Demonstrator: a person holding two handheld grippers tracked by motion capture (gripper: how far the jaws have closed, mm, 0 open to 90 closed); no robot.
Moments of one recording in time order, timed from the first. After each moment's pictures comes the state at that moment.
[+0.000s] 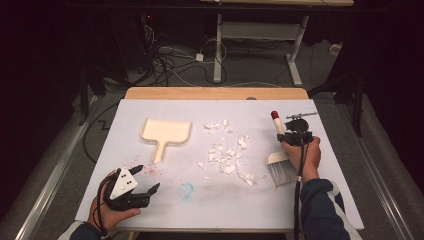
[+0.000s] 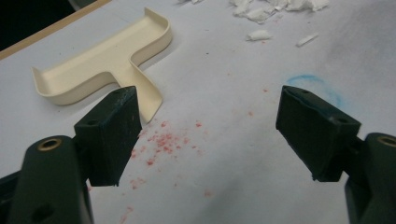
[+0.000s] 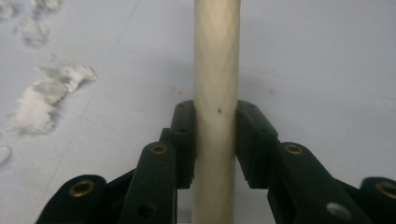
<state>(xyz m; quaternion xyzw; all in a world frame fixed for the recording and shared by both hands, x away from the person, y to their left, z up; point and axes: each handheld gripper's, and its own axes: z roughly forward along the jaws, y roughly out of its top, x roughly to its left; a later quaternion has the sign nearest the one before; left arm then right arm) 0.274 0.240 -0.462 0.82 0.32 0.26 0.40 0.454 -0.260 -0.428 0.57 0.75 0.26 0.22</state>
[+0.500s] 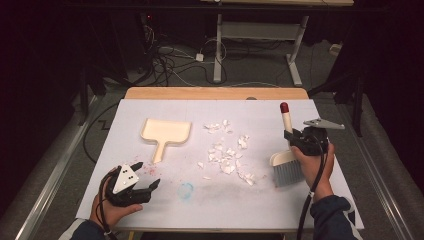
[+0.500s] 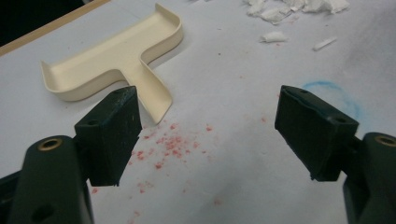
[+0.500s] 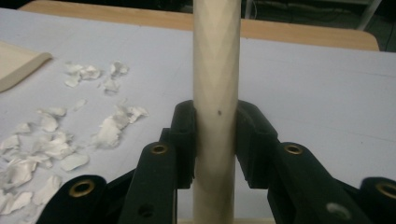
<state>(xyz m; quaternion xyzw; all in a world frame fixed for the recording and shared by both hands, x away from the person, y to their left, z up) 0.282 0.237 -0.460 0.82 0.34 0.26 0.39 0.399 -0.276 -0.401 0.51 0.72 0.40 0.26</state>
